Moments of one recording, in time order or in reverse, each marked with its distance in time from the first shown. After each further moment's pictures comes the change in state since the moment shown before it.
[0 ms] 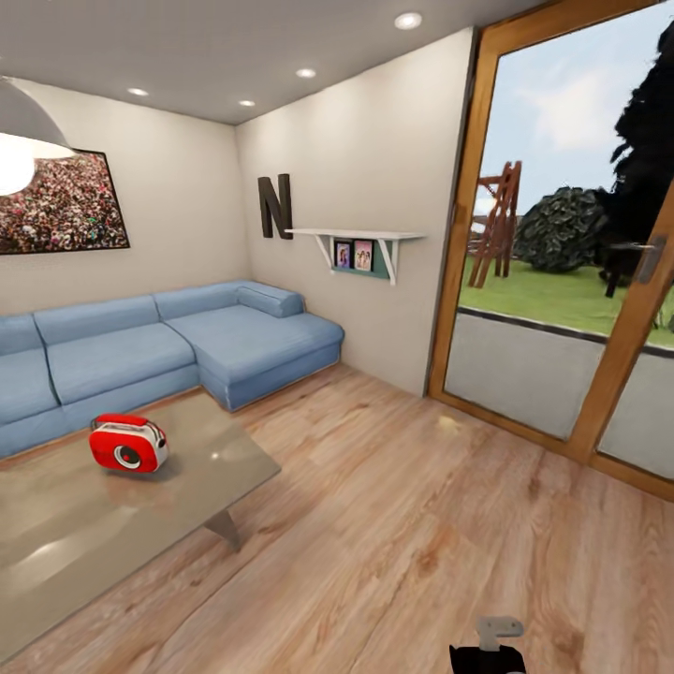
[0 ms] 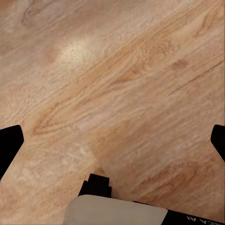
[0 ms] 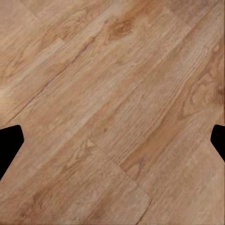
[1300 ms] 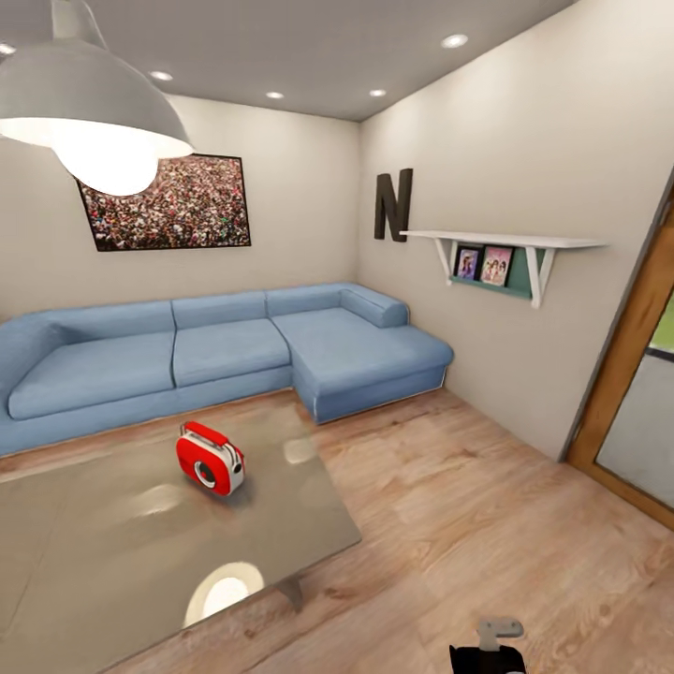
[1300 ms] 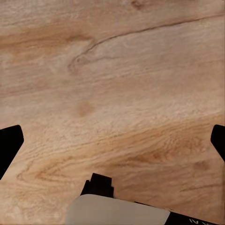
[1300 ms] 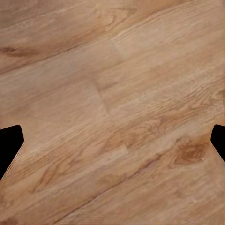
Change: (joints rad) left arm 0.000 0.000 0.022 0.000 0.000 0.000 0.008; right arm 0.000 0.000 0.000 0.000 0.000 0.000 0.000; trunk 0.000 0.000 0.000
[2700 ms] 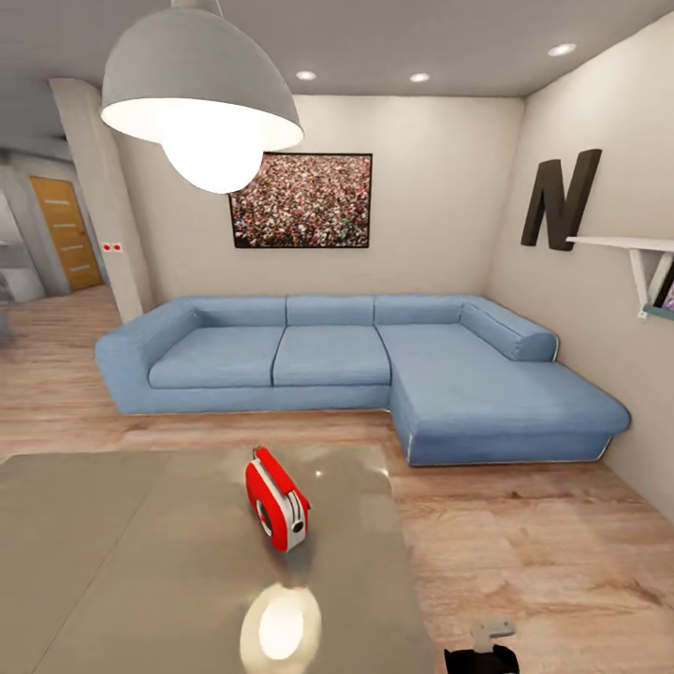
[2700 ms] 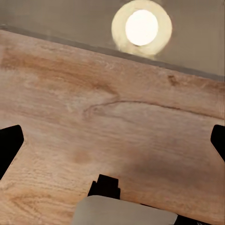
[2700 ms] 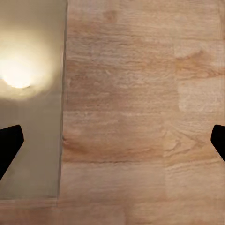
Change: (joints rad) left arm 0.001 0.009 0.003 0.000 0.002 -0.003 0.017; right arm 0.000 0.000 0.062 0.004 -0.003 0.001 0.000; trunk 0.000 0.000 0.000
